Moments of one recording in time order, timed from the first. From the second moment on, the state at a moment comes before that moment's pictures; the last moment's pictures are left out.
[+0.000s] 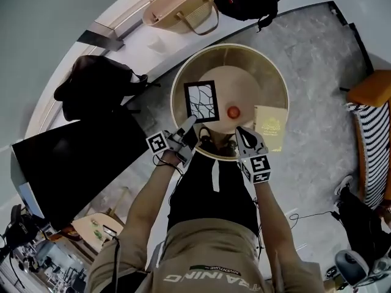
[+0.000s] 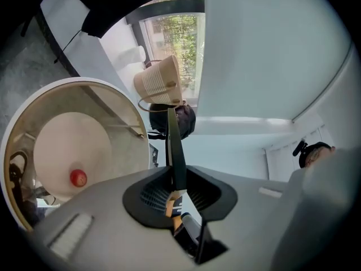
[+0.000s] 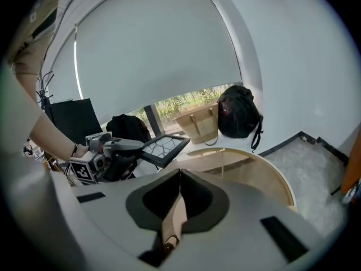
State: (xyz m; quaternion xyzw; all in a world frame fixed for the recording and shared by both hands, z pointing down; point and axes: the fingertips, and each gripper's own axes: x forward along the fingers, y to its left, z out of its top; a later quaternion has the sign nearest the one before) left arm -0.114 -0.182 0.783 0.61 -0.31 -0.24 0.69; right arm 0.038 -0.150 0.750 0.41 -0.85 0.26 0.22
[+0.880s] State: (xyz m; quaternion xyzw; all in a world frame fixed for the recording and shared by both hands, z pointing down) left arm -0.138 -0.264 0.943 0.58 -0.33 -0.21 0.71; right arm -0.019 -0.194 0.885 0.34 -0.86 0.30 0.24
